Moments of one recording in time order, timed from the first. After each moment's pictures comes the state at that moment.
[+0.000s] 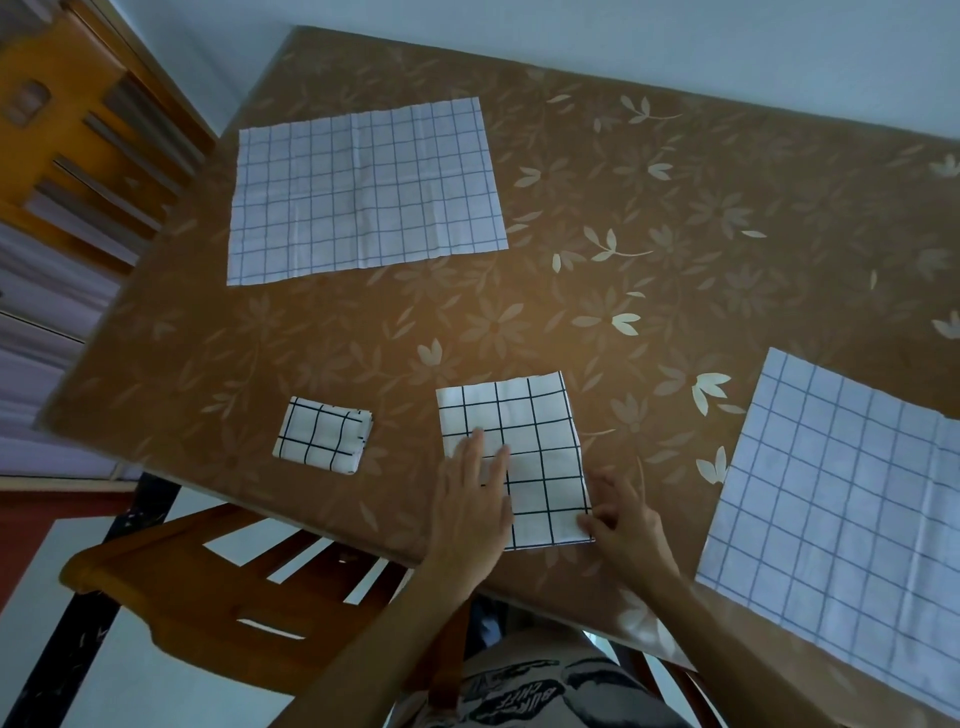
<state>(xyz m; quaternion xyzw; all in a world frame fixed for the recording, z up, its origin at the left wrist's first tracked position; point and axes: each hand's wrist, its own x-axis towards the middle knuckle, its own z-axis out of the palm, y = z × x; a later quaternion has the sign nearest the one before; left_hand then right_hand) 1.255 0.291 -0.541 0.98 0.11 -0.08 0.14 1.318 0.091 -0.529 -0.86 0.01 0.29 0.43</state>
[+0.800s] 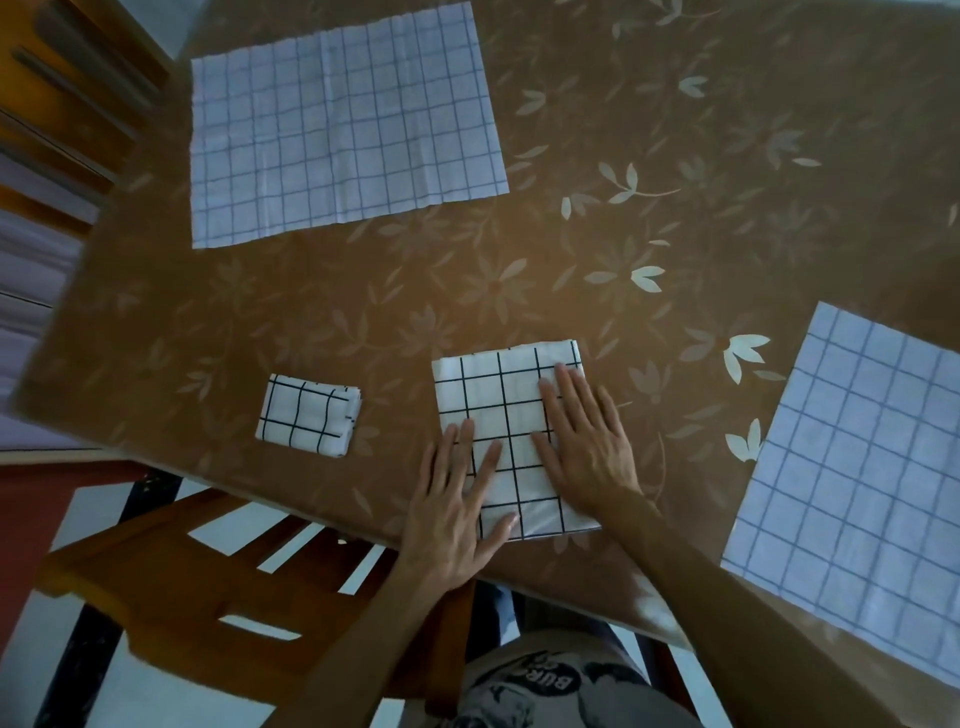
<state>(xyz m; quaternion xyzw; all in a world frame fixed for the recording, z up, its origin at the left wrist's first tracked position) 1.230 0.315 -0.579 0.98 0.04 -0.17 0.07 1.366 0.145 -0.599 -0.94 -0.31 0.11 0.10</state>
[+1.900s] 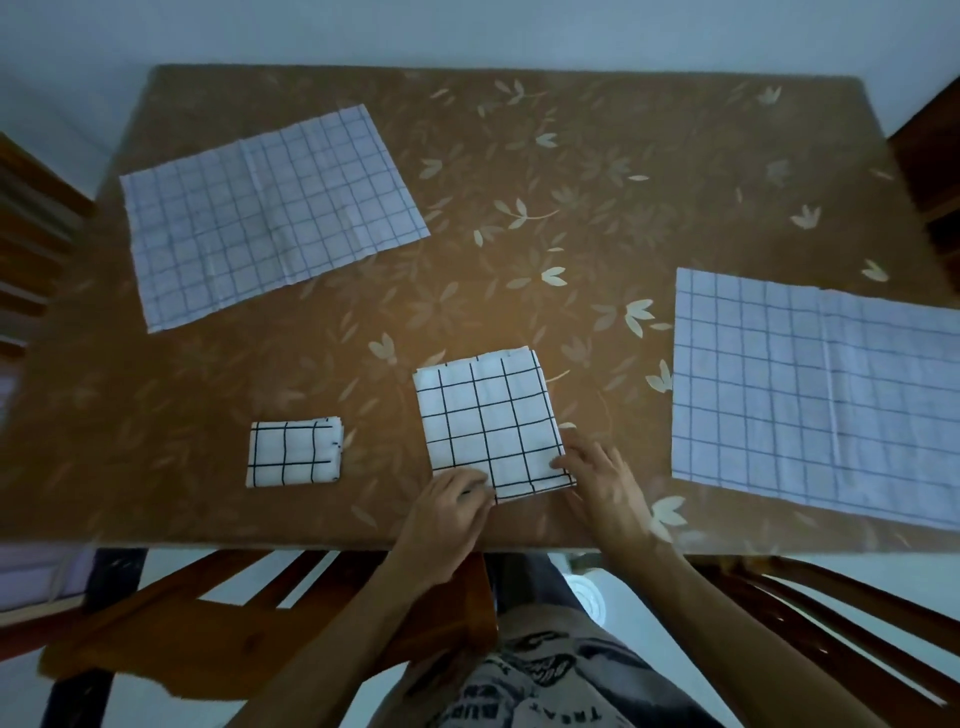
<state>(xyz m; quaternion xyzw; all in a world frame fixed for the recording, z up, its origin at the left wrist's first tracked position) 1.211 0.338 -0.563 0.95 -0.18 0.01 0.27 1.258 0.096 -0.548 -0.96 -0.16 0.06 0.20</state>
